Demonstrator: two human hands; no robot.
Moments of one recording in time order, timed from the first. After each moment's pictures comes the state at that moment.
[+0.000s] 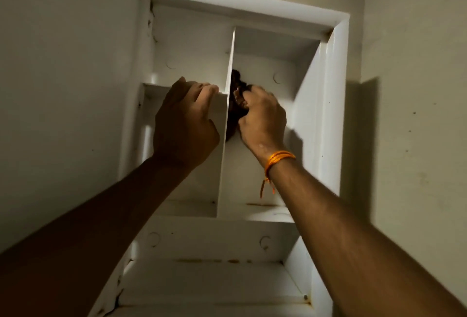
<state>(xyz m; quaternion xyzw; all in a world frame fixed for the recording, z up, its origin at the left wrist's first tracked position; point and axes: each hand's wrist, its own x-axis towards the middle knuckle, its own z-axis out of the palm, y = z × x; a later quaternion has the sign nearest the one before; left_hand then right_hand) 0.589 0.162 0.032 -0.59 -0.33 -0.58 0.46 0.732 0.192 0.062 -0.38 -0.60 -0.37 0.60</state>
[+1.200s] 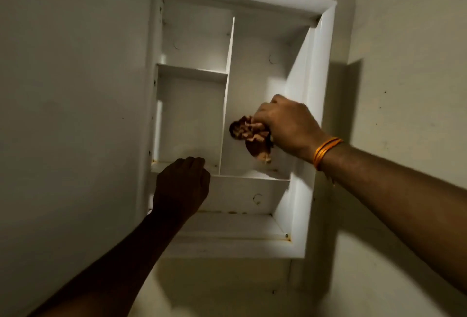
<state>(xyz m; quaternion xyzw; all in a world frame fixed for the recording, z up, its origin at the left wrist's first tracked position) 0.585 0.142 -0.120 -0.63 -0.47 -0.49 0.37 0.802 0.112 0.032 -0.40 -0.76 -0.47 0.20</state>
